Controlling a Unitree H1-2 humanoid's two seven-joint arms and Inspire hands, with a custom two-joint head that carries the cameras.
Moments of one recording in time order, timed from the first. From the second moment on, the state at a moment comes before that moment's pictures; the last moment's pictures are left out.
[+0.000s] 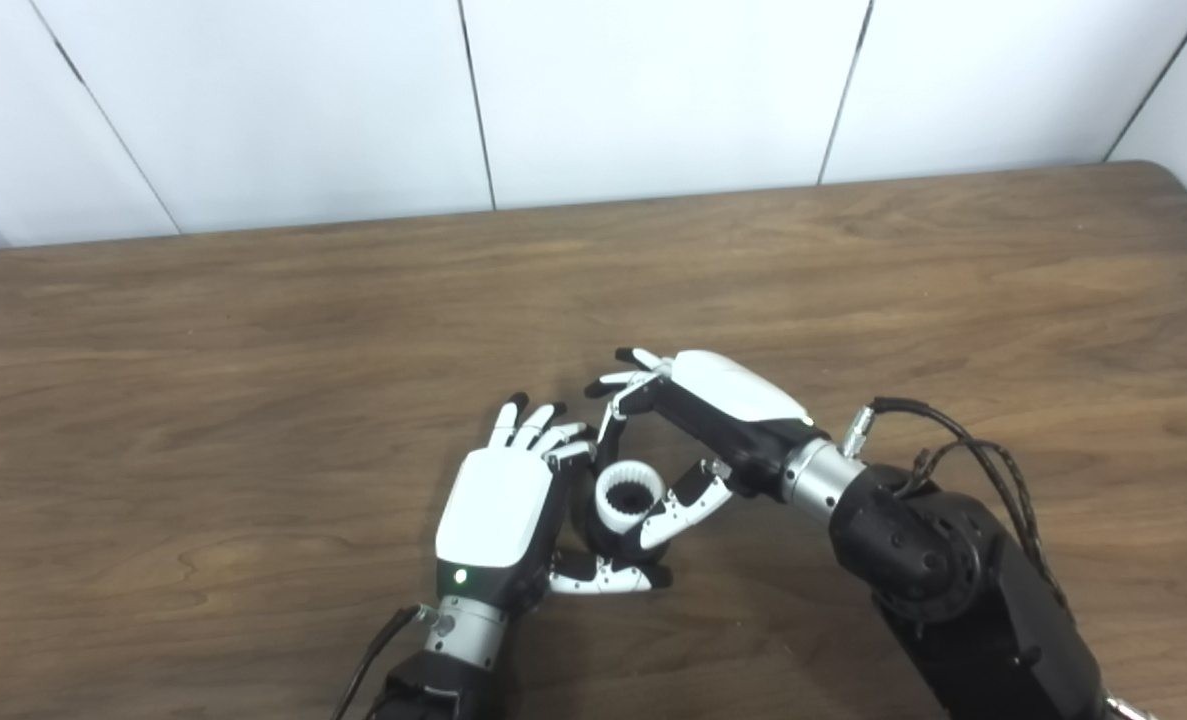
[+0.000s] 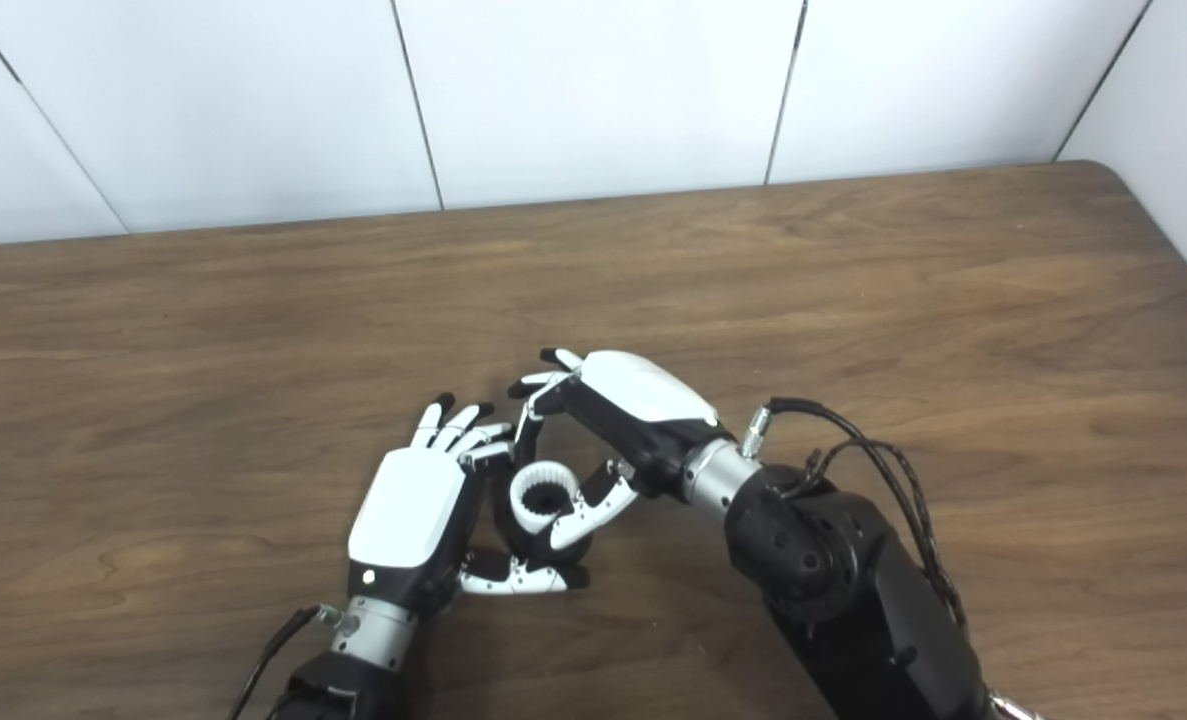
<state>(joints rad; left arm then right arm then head) 0.06 0.09 -0.50 -0.15 1.10 0.10 0.12 -0.20 -0.26 0.40 -0.51 -0.73 0.41 0.60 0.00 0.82</state>
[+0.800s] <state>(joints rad) 0.06 0.09 -0.50 -0.15 1.10 0.10 0.13 -0.19 -0.27 0.40 -0.49 -0.73 0.39 0.60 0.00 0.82</state>
